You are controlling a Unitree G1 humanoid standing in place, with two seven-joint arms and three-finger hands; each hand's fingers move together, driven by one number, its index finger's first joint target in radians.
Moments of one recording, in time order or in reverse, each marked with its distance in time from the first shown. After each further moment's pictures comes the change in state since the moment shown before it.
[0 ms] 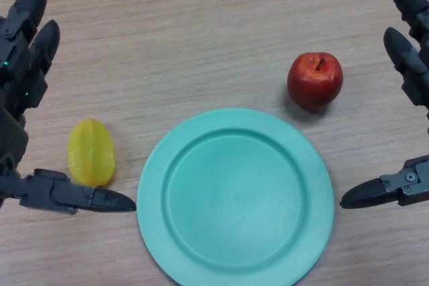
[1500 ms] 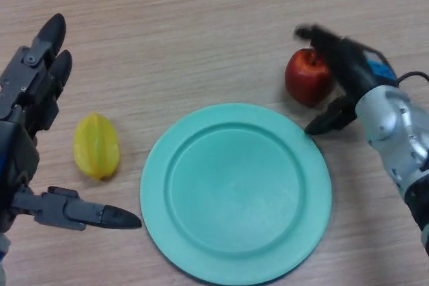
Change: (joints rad) left arm 0.064 -0.020 -0.025 0.073 0.046 -0.079 -0.026; right arm -0.800 -0.008 0.307 1.665 -0.991 -0.559 -0.355
